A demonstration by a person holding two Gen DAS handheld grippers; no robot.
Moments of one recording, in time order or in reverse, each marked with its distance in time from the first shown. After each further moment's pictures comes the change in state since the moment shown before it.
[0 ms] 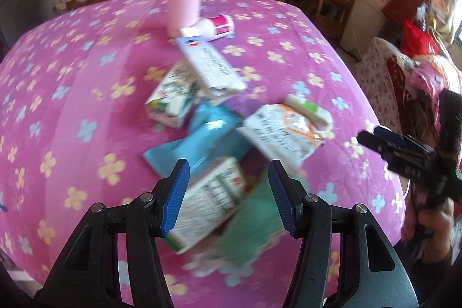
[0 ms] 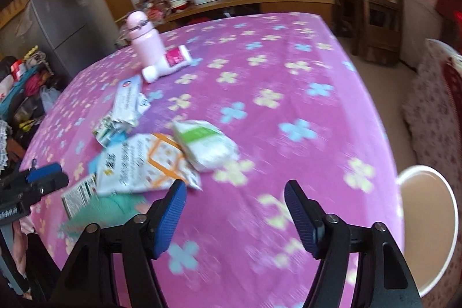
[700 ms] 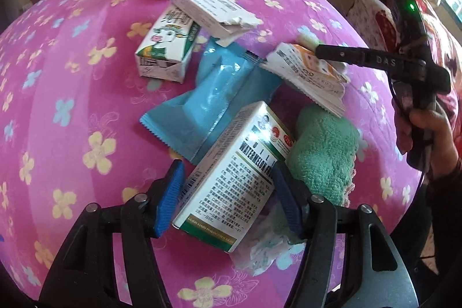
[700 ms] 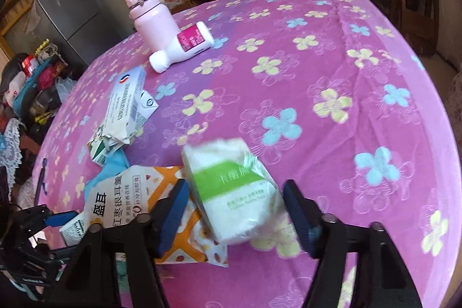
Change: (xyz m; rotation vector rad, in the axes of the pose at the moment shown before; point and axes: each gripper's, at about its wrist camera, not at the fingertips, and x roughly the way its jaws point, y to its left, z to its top) left arm 0.050 0.021 -0.023 0.159 0.176 -0.079; right arm 0.088 0.015 0.036 -0.007 0.111 0.141
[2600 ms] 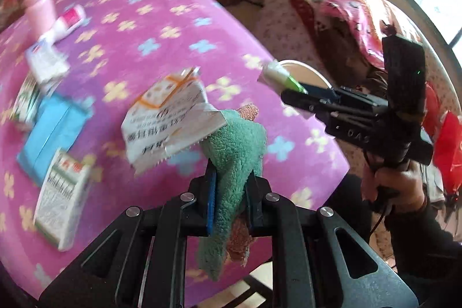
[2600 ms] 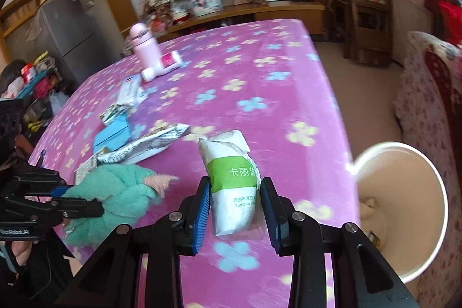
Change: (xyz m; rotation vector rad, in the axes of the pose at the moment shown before) left arm -0.023 -0.184 0.004 0.190 -0.045 -0.250; right arm -0.160 -0.062 -0.127 0.024 -0.186 -0.146
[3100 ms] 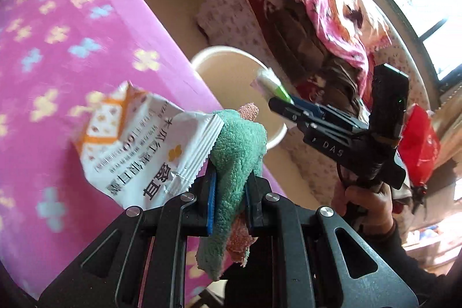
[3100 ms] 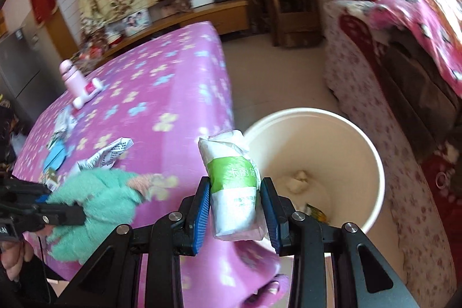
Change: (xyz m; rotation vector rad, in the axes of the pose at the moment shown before) left arm 0.085 -0.091 0.044 0.017 0.138 -0.254; right arm -0.051 -0.127 -0.039 0.211 -0.020 -0.209
